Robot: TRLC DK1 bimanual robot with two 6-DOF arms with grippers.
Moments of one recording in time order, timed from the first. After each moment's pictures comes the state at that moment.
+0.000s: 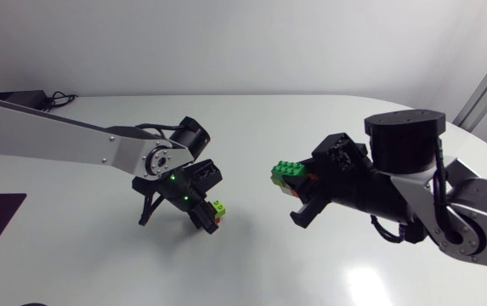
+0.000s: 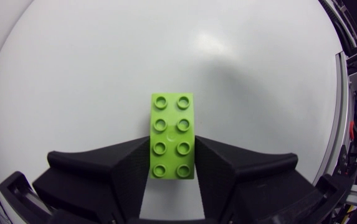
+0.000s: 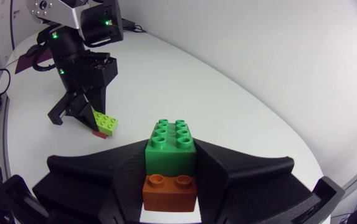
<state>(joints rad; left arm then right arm) -0.55 1.82 1.06 -0.47 0.13 0.37 0.53 1.16 0.60 0.12 -0.08 -0.31</state>
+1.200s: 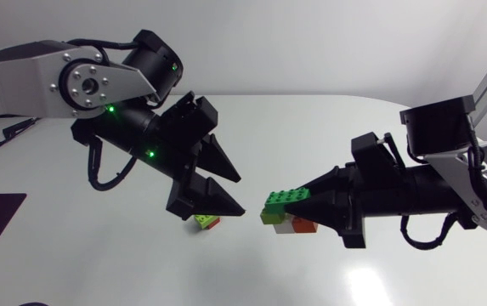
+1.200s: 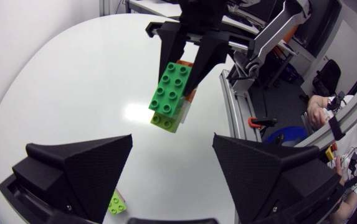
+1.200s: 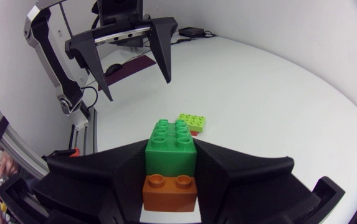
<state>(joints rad) -0.55 1.52 1.24 -0.81 0.73 0.73 0.31 1.09 0.67 -0.24 -0.81 -0.32</state>
